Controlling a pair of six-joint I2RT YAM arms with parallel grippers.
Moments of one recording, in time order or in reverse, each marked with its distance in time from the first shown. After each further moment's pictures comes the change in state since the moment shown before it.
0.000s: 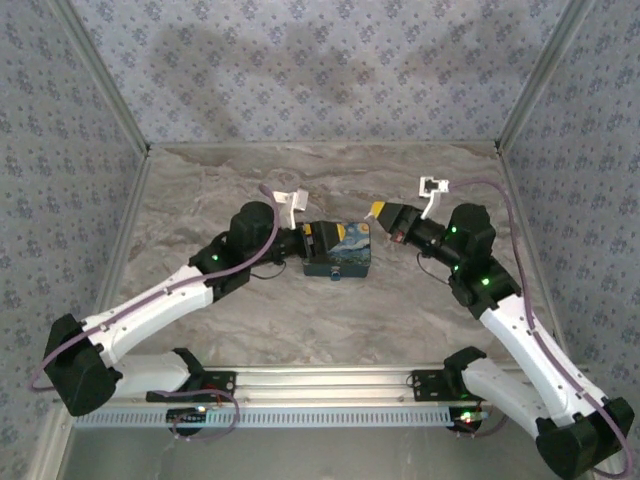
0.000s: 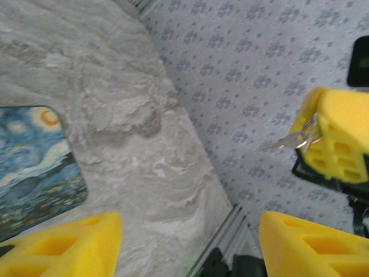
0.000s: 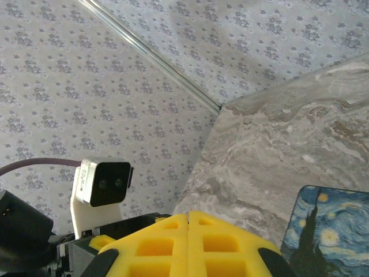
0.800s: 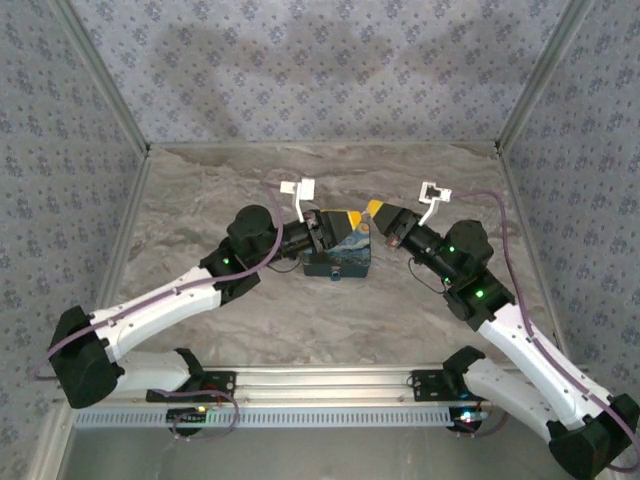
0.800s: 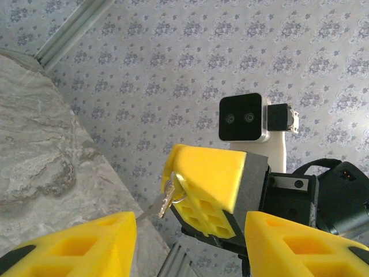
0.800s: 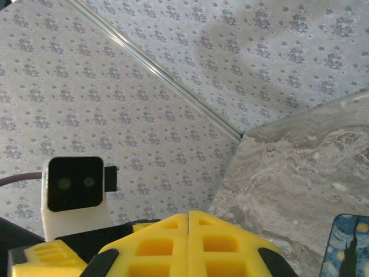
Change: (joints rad) left arm -0.064 0.043 0.007 0.346 0.013 -0.067; right arm 0.102 -0.044 -0.088 0.196 0.150 0.075
